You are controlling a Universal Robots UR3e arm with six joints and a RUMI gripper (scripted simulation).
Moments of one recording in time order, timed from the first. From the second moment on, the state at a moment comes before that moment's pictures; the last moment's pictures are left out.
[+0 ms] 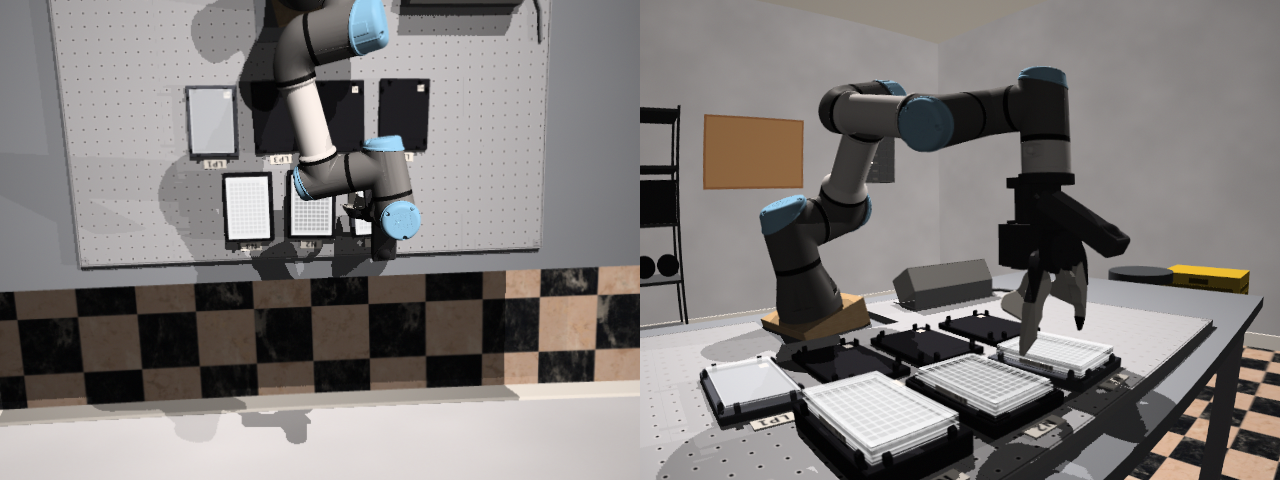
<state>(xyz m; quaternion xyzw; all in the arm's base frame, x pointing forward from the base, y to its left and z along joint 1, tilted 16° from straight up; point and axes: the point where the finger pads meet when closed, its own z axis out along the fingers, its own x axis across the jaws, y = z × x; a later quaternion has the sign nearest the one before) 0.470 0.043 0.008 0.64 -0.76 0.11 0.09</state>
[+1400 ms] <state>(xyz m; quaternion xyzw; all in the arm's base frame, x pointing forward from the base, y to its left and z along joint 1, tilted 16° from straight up) 0.453 -0.023 0.056 0.62 -0.77 0.11 0.08</state>
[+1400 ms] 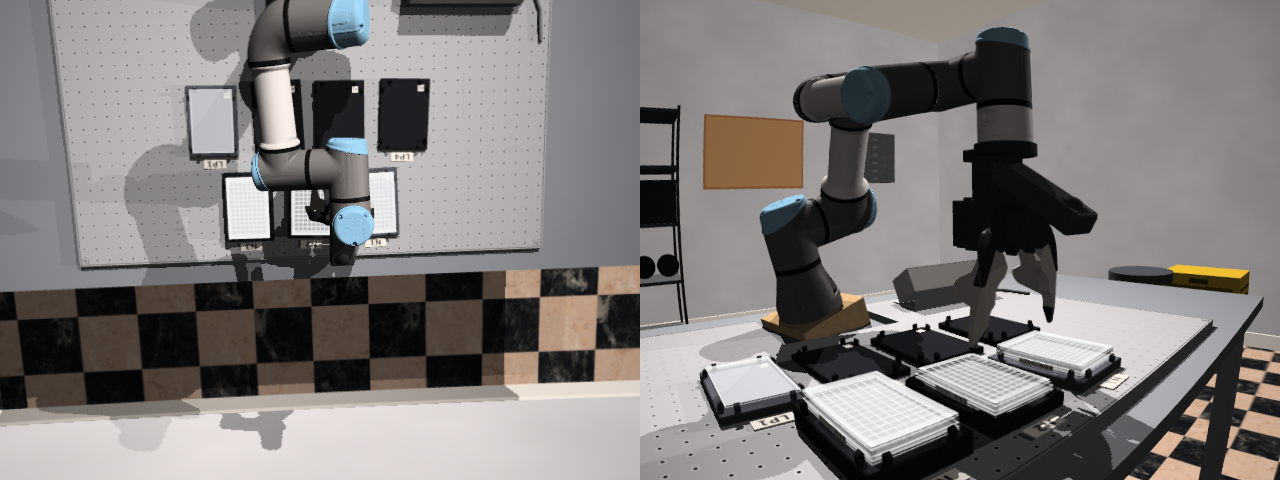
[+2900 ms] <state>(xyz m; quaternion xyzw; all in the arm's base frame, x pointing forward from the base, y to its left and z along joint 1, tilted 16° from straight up) 0.414 -0.199 0.106 0.62 -0.77 0.11 0.08</state>
